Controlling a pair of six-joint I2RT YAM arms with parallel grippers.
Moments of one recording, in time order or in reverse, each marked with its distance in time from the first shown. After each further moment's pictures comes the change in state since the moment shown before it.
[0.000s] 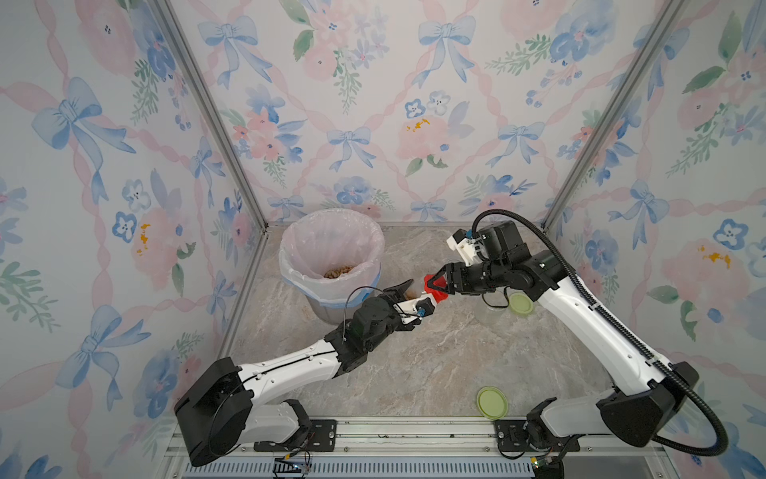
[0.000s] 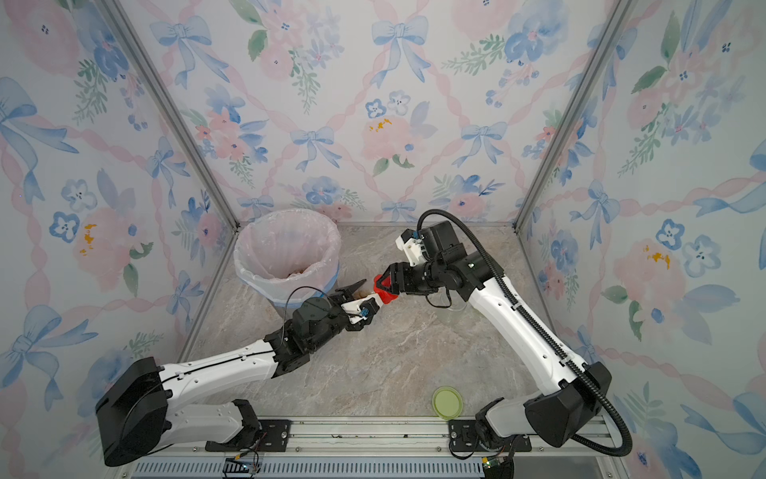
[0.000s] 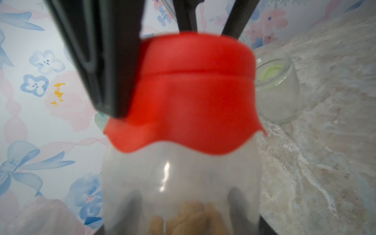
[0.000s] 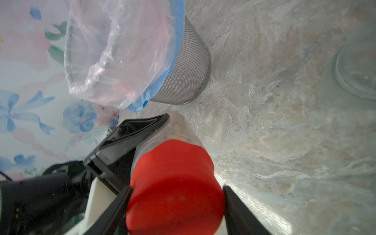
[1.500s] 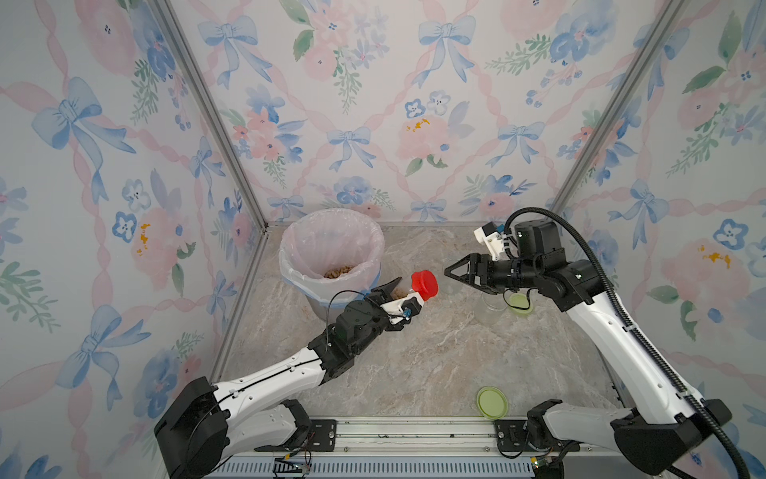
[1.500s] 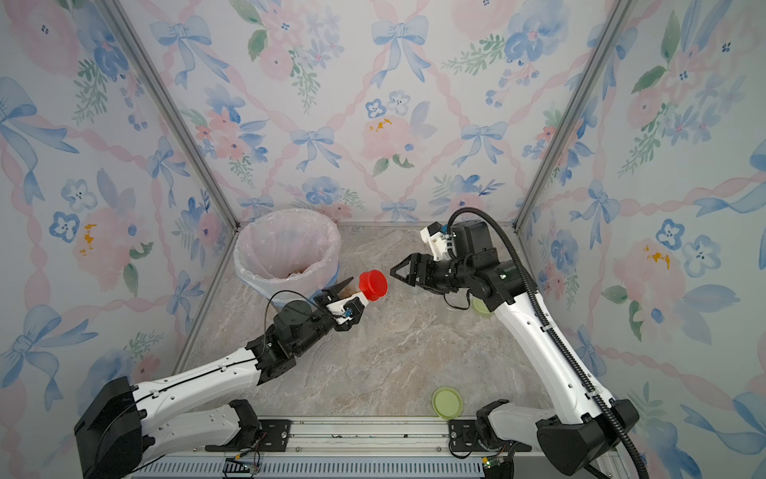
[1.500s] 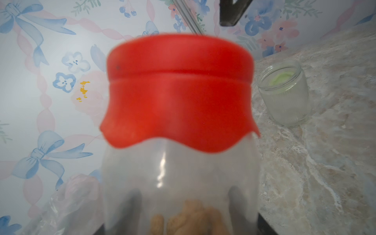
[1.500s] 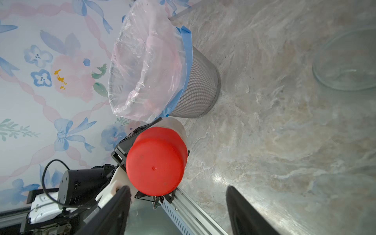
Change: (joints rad) left arm 0.016 -0.123 -0.048 -0.023 -0.084 0.038; right arm -0.098 -0.148 -0.079 0.089 -0.061 0.303
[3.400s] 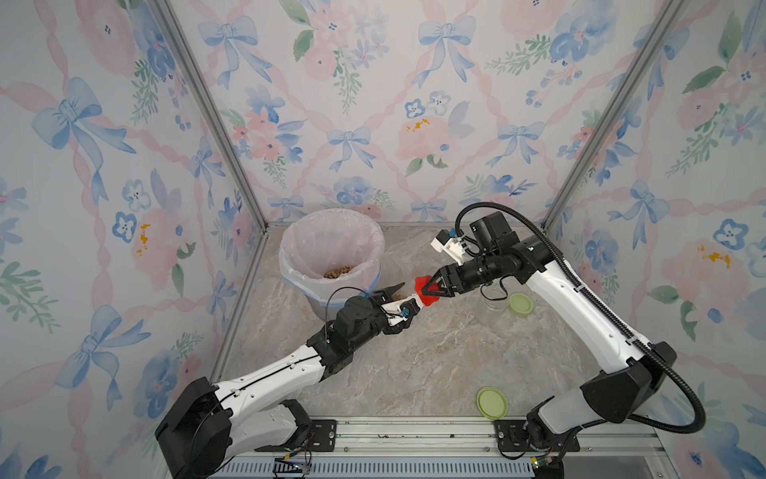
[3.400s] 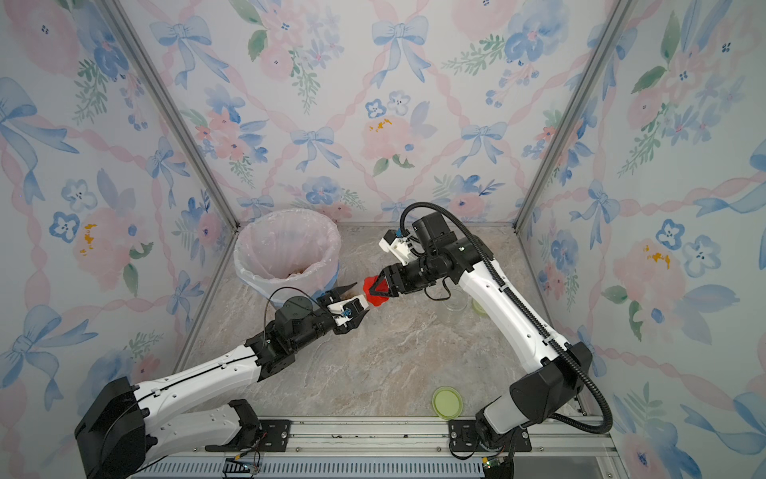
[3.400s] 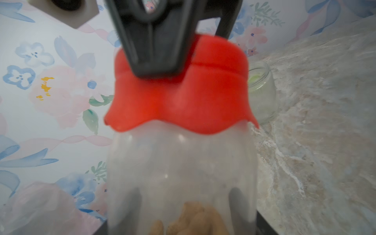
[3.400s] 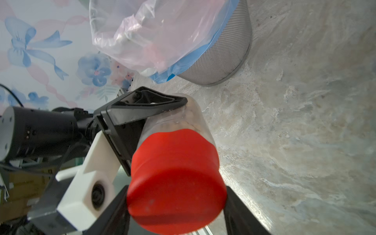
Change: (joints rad) left arm 0.057 0.007 0.003 -0.072 0.232 -0.095; right arm 0.059 0.286 0.221 -0.267 -0.140 -0.606
